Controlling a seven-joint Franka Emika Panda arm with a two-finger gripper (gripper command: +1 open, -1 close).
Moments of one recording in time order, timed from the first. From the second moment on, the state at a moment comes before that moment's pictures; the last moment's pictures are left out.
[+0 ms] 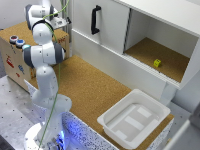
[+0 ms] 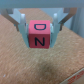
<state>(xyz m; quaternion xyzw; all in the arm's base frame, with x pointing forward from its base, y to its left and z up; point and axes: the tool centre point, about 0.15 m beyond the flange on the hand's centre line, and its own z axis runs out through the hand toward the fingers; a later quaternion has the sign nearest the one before) 0.380 0.450 0.500 -0.87 -0.47 -0.14 0.09</state>
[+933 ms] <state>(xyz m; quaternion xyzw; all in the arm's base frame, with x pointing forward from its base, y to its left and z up) 0.362 0.451 0.460 -0.97 -0.21 -0.13 0.01</state>
